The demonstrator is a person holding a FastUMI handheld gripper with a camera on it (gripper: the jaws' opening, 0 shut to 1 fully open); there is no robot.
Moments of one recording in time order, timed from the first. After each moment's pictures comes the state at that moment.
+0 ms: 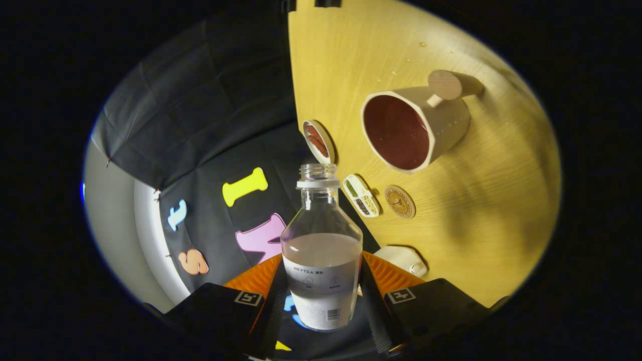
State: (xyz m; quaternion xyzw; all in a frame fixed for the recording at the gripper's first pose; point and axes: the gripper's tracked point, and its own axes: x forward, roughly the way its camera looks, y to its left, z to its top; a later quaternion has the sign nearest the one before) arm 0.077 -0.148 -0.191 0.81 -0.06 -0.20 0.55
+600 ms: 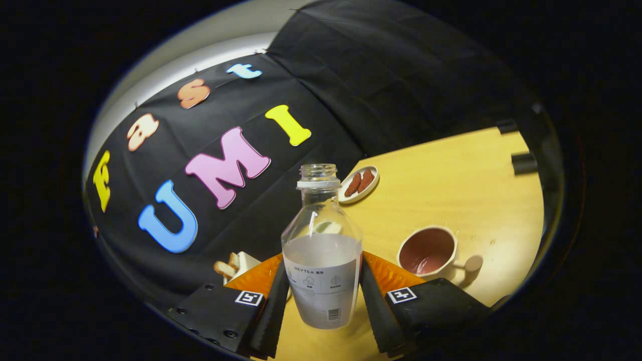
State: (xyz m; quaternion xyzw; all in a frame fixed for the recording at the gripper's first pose) arm 0.073 -0.165 -0.201 0.26 0.06 -0.29 0.92
